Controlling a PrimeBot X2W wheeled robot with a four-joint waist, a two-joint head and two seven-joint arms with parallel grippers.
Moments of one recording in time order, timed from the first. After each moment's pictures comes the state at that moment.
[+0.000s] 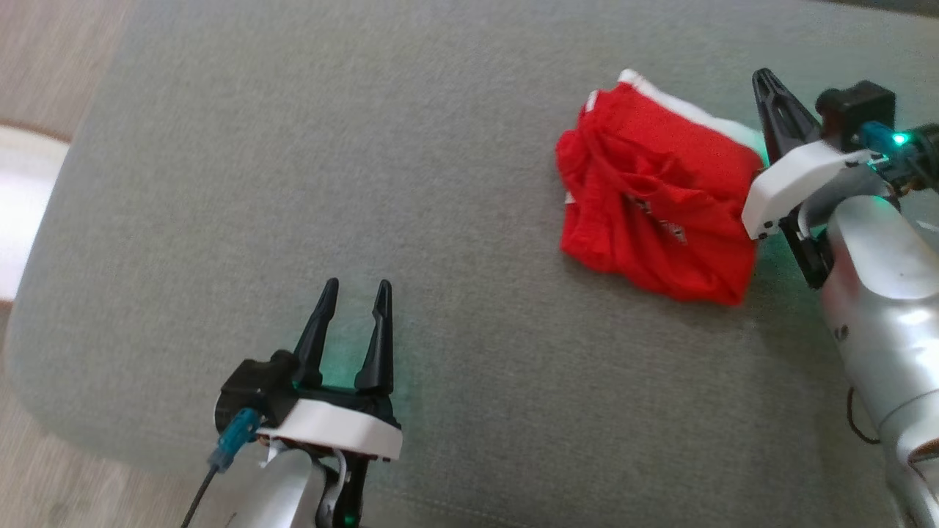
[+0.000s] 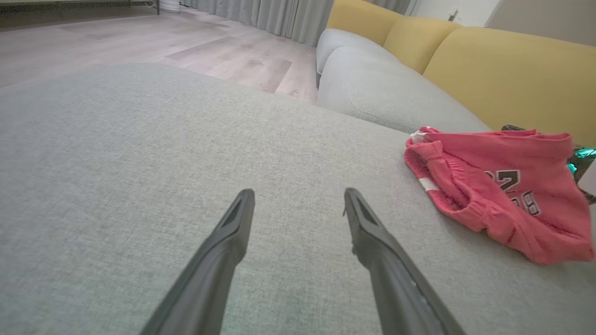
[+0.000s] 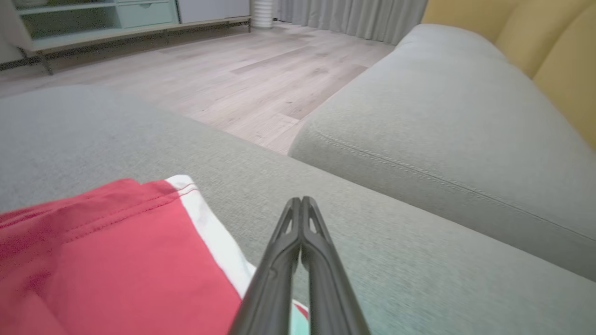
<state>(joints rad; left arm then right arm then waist) -0.20 0.04 -0.36 0.35 -0.42 -0.06 -0.26 -0.86 -0.24 0.30 1.03 0.11 0.13 -0.25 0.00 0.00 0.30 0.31</state>
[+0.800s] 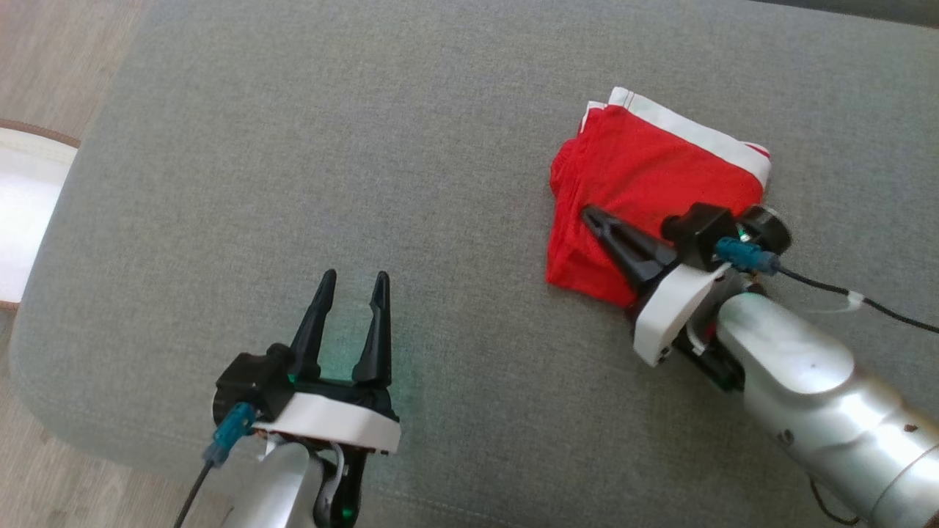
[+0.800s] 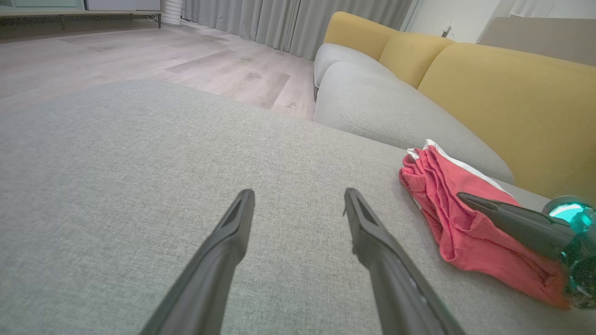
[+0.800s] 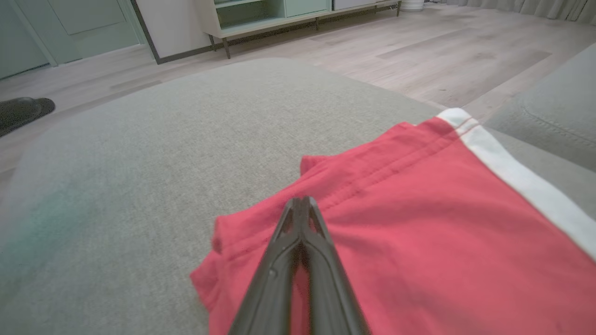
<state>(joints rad) -0.21 0.04 -0.36 0.34 -0.43 -0.07 -0.26 -0.73 -0.33 0.97 0.73 0.55 0.13 -0.25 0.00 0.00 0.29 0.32</state>
